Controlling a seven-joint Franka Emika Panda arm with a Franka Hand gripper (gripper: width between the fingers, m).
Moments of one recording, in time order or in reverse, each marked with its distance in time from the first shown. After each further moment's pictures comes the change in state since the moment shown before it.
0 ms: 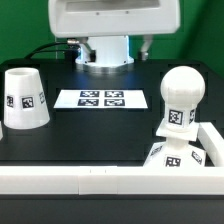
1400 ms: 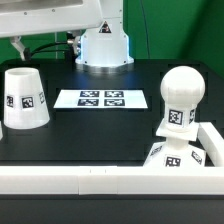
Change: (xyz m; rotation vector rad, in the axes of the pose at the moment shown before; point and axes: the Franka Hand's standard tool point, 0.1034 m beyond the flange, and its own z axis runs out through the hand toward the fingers) arm -0.024 0.119 0.003 0.011 -0.025 -0.168
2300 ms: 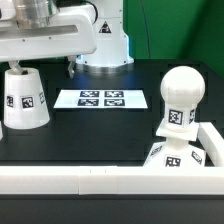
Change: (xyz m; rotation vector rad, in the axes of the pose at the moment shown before) arm -0.007 0.011 0.044 -0.012 -0.009 -0.005
